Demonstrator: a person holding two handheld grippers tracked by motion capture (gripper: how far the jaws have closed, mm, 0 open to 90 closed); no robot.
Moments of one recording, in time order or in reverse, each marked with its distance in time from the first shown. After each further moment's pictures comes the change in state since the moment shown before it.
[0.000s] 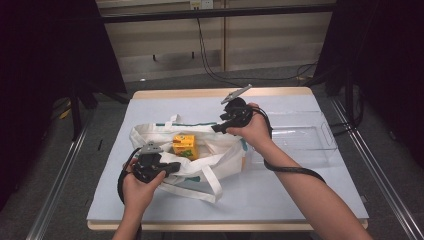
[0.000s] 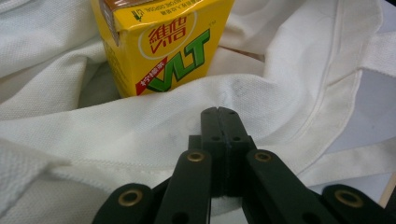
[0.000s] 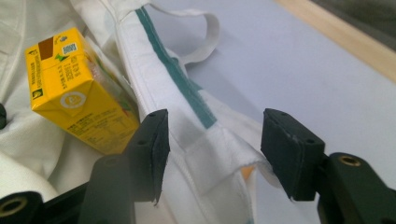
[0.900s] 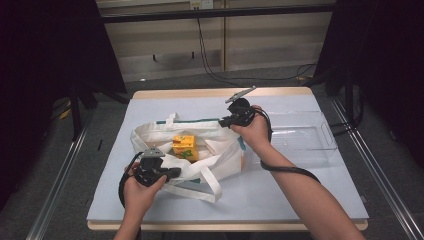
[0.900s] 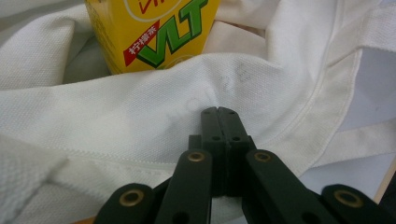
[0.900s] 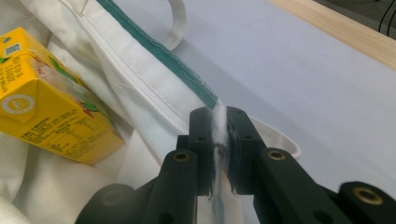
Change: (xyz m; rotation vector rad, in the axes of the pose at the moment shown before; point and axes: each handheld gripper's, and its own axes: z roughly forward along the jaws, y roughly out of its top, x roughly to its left) left arm 0.000 -0.011 0.006 0.047 -0.024 -0.015; right arm -0.013 -0.011 0.006 -0.013 -0.071 0.095
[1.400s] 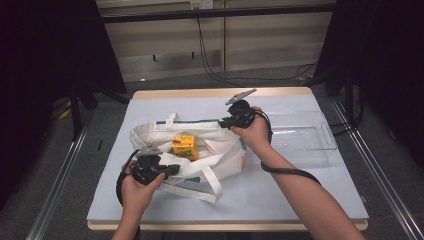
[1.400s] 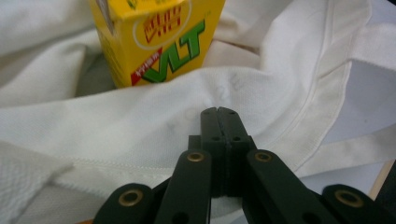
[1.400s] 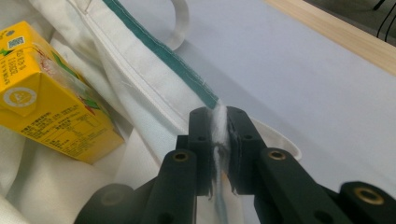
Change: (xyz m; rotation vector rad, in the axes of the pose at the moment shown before) left arm -0.003 0.012 -0.014 -0.055 0.009 0.004; right arm 0.003 -0.004 -0.001 -0.024 0.002 -0.039
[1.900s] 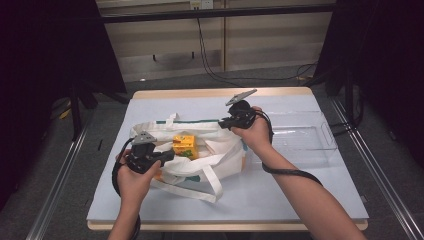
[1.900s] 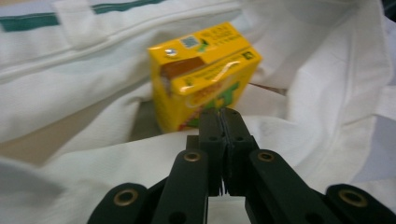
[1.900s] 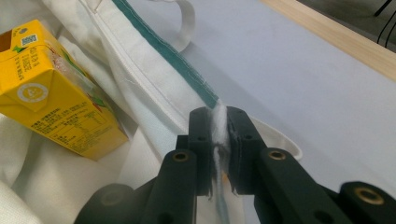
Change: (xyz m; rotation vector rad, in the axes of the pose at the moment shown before) left arm 0.015 0.020 -0.014 -0.061 0.112 -0.021; right arm 0.003 0.000 -0.004 -0.005 0.000 -0.022
